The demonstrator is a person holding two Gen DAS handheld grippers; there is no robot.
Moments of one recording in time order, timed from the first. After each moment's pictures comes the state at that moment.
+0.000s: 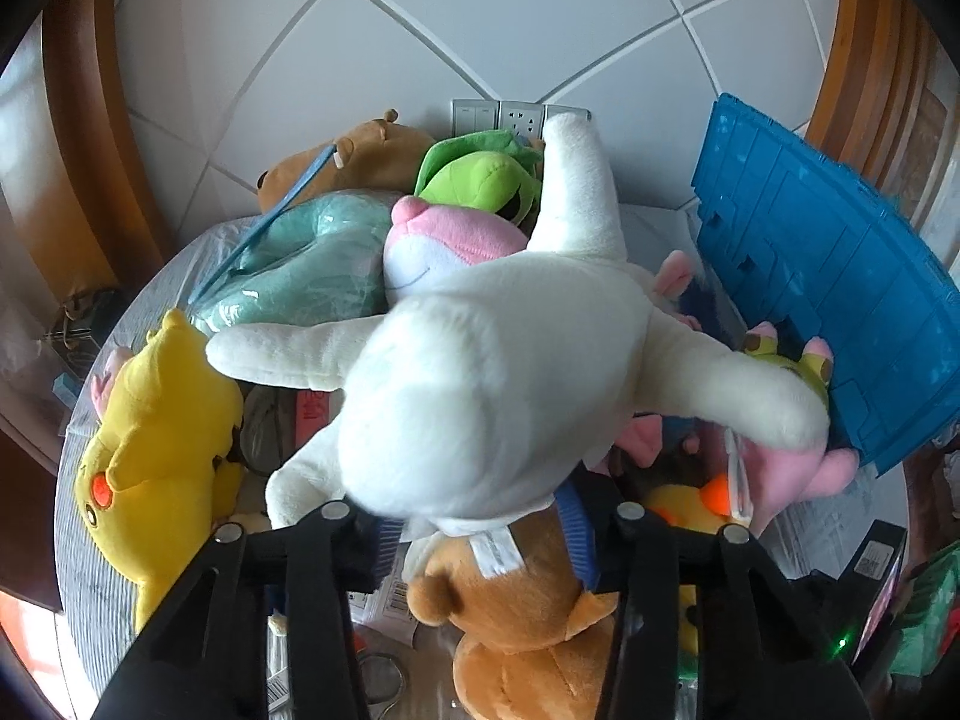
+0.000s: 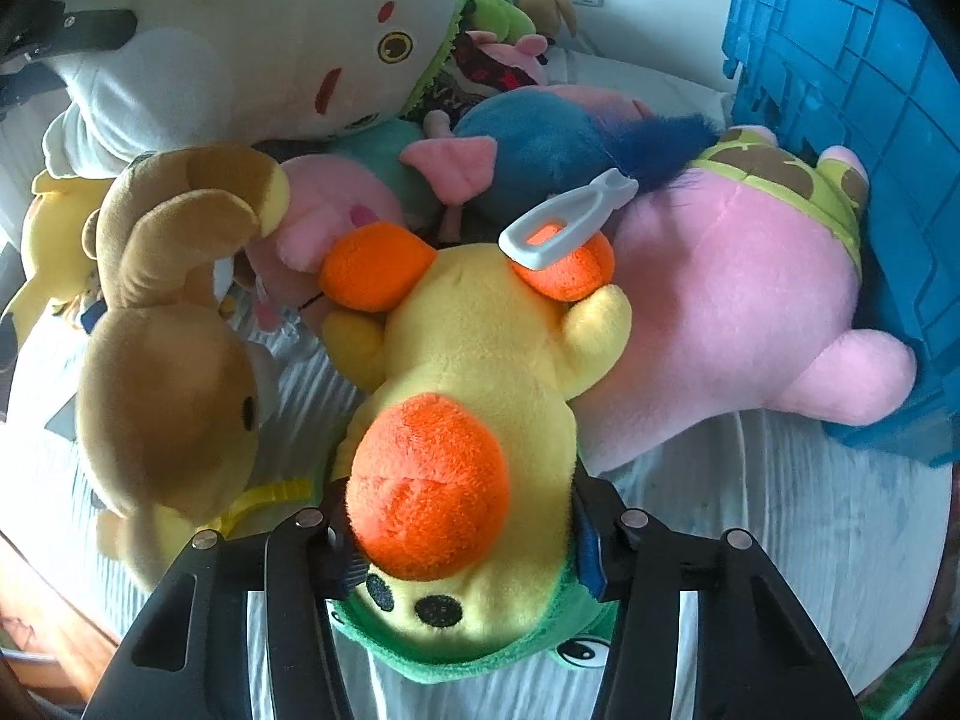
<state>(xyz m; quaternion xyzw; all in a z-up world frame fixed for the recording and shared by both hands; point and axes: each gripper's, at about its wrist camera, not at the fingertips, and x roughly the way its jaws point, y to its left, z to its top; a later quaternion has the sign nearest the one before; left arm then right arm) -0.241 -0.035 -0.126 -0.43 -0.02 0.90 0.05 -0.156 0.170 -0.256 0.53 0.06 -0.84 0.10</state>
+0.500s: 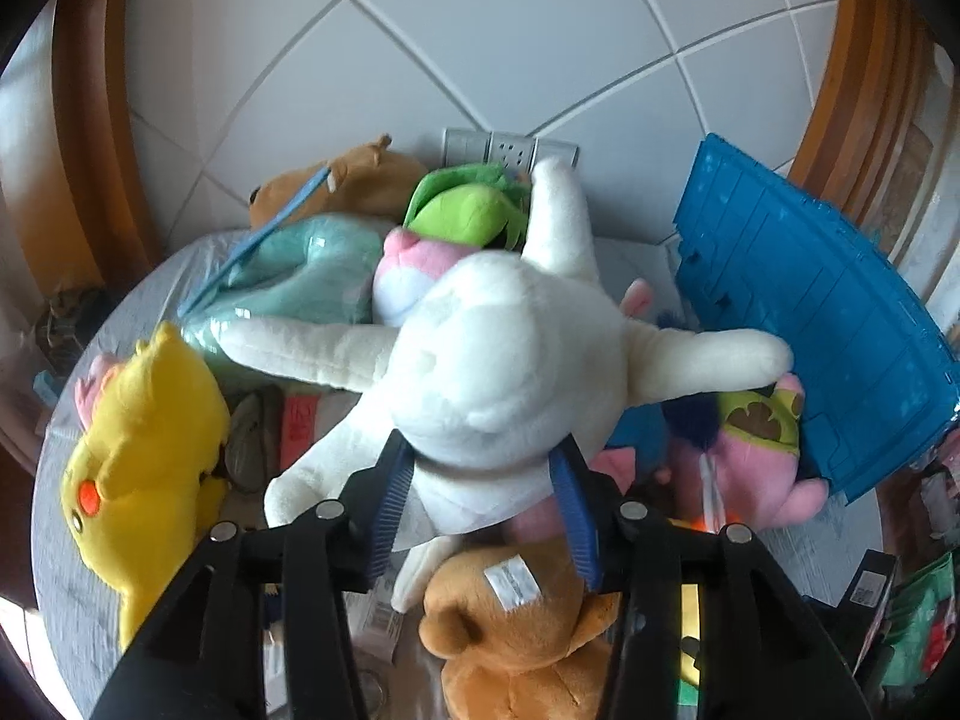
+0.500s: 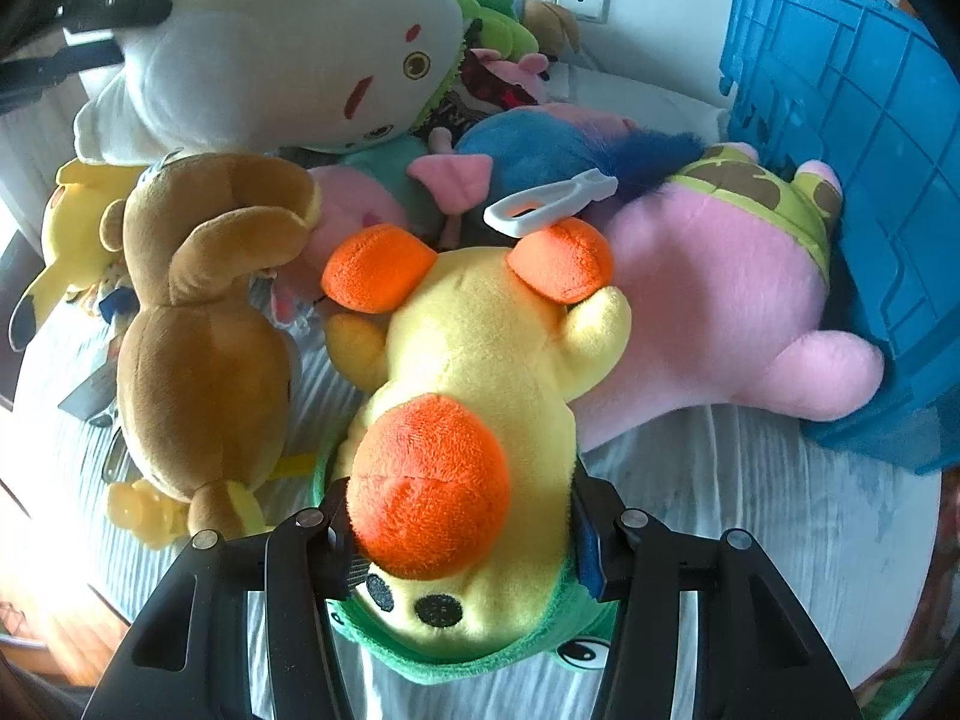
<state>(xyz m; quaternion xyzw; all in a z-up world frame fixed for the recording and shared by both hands) -0.239 -0.043 -0.112 -0.40 -0.04 0.91 0.07 -0.138 0.179 -0.239 0.52 0.06 -0.85 0.11</state>
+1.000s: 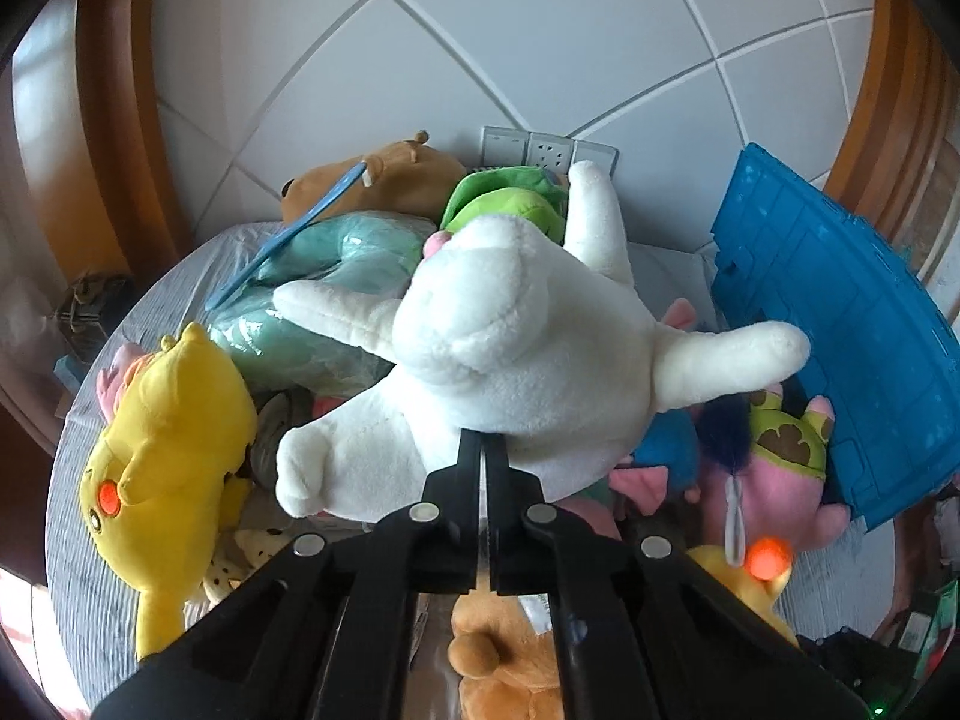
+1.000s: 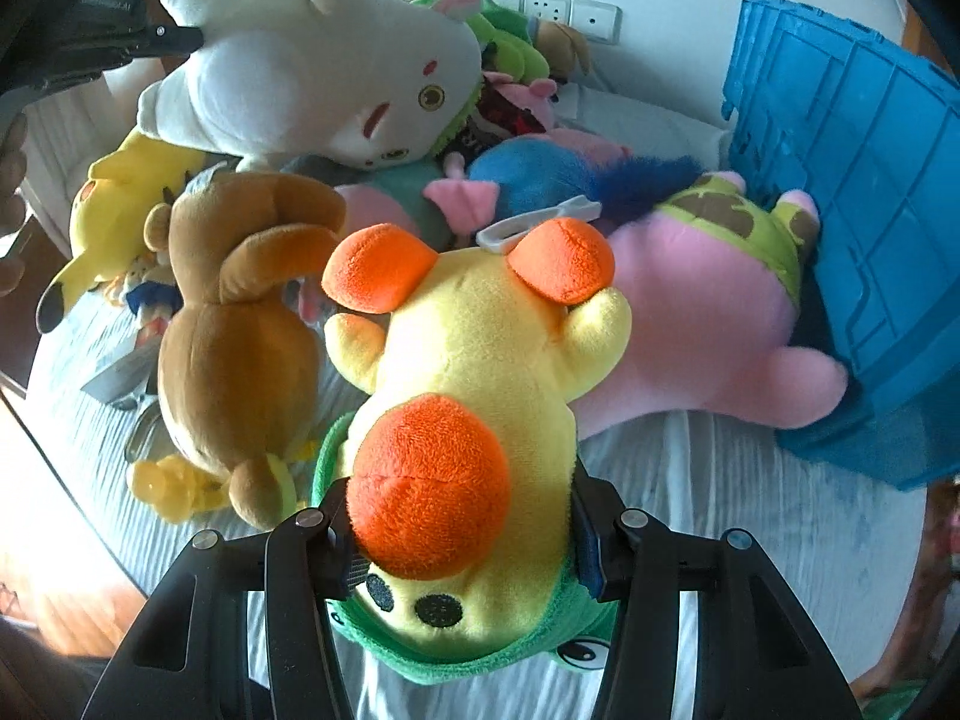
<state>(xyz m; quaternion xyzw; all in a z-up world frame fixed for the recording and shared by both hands) -0.251 -0.059 -0.118 -0.42 -0.06 0.91 0.02 -0.137 0.187 -0.220 0.51 0.08 -0.85 0.13</state>
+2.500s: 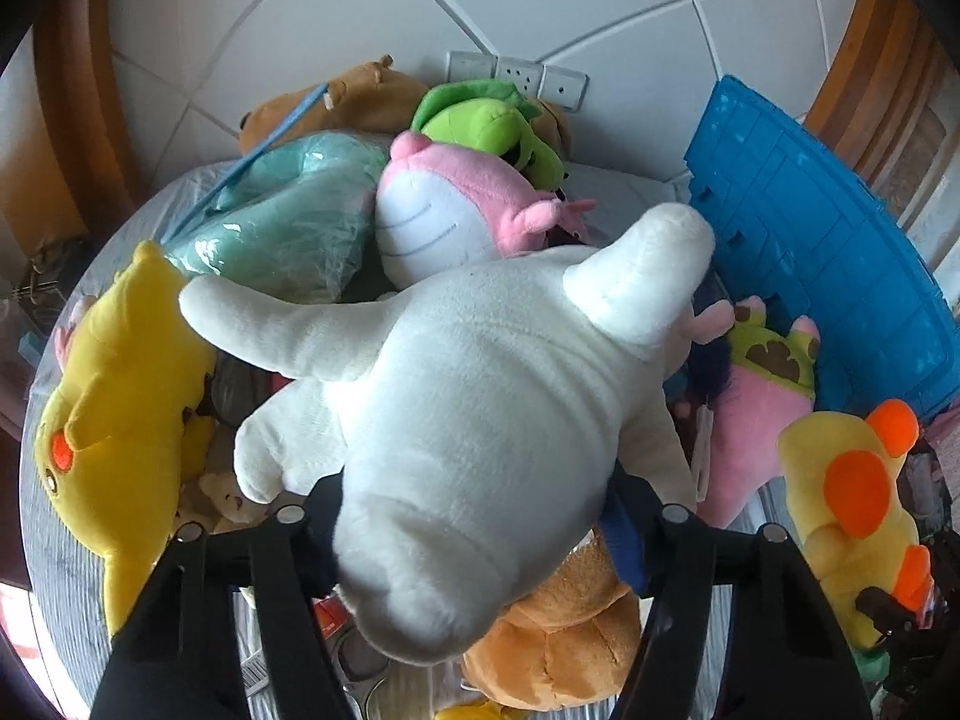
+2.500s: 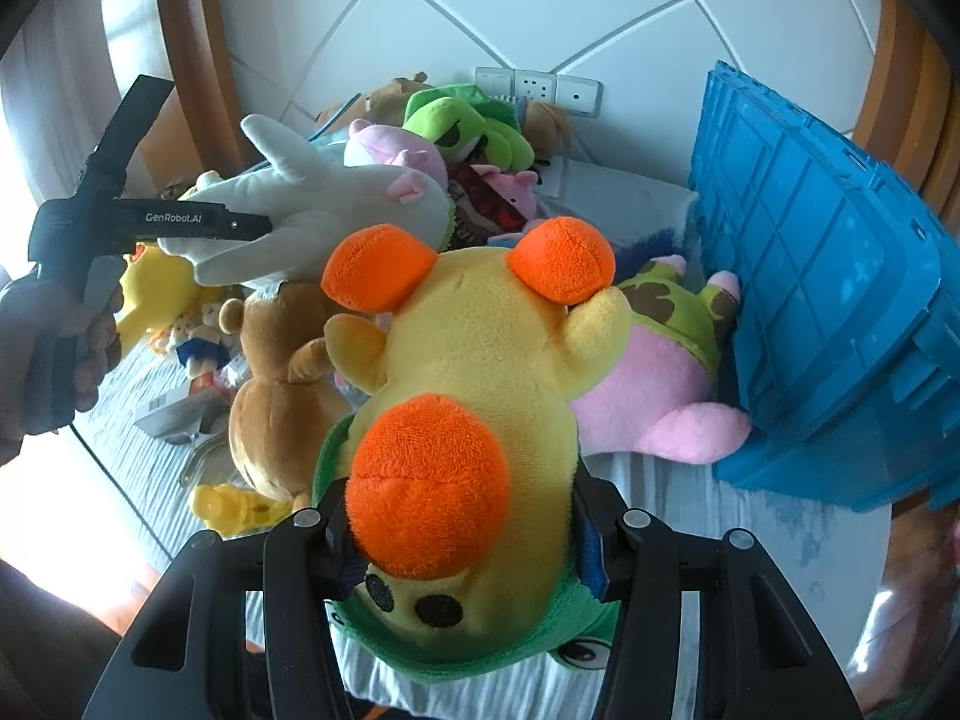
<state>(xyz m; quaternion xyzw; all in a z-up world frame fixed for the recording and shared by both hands) -0.235 -0.059 -0.150 -0.47 -0.06 0.88 0.08 -0.111 0.210 -0.132 0.45 0.07 -0.88 0.13</state>
